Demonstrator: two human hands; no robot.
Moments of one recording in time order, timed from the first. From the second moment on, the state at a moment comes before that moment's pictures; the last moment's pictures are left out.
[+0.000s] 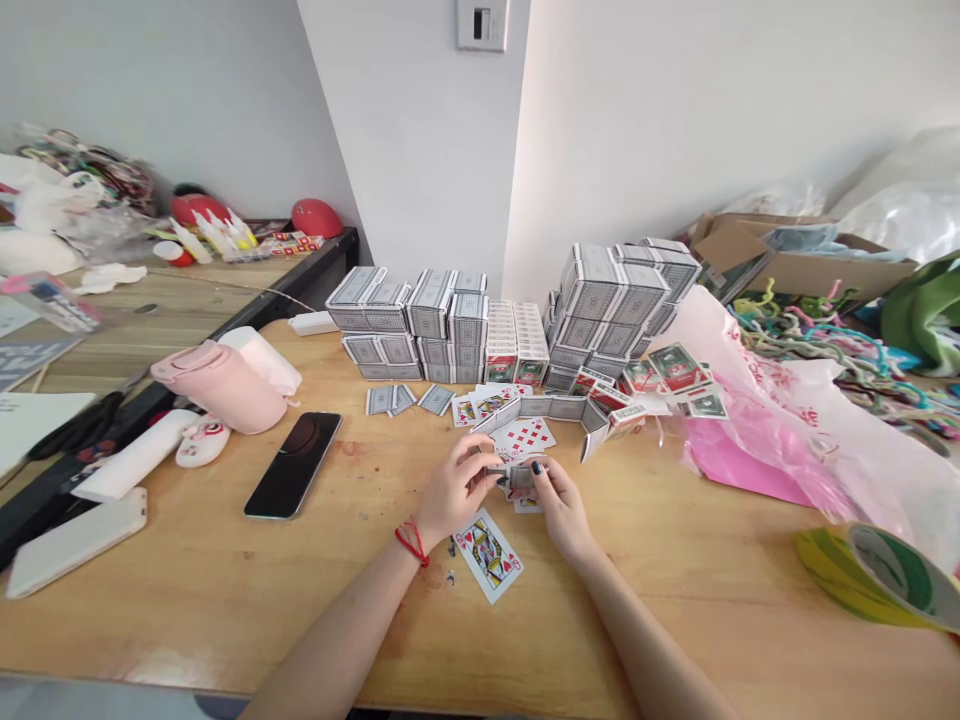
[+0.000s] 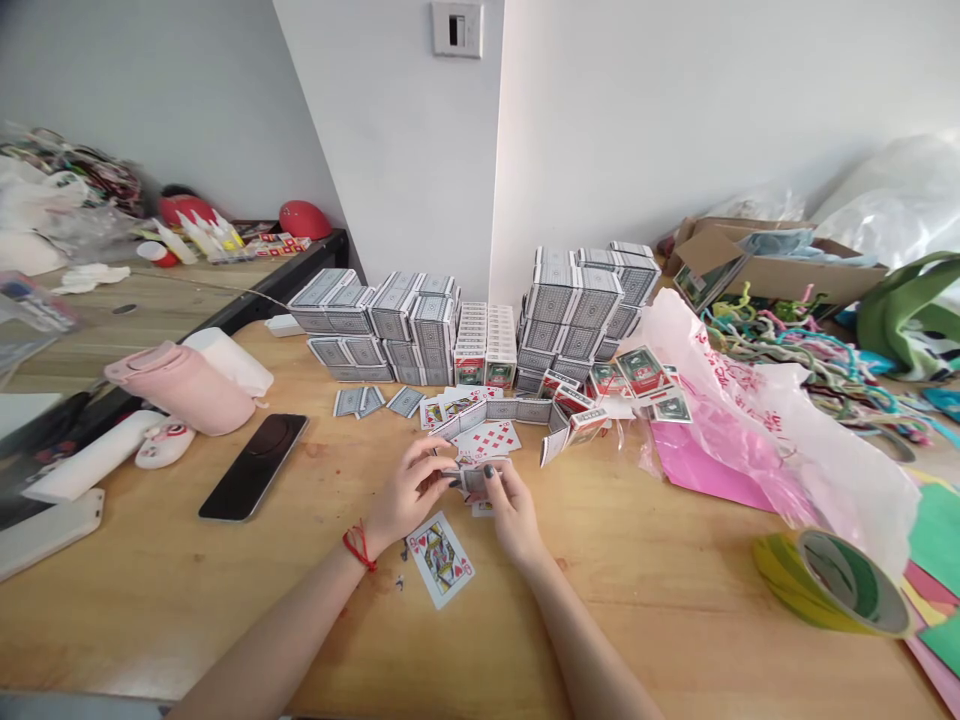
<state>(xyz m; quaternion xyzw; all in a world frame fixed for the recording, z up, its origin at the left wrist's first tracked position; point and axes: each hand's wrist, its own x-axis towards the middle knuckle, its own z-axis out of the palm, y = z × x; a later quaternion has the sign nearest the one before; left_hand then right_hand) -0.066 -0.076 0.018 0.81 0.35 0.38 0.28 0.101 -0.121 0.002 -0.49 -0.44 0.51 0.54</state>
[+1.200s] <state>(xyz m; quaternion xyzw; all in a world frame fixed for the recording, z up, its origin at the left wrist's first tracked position) -0.068 -0.067 0.010 0.75 0.41 0.36 0.37 0.102 -0.120 0.001 -0.49 -0.43 0.52 0.55</state>
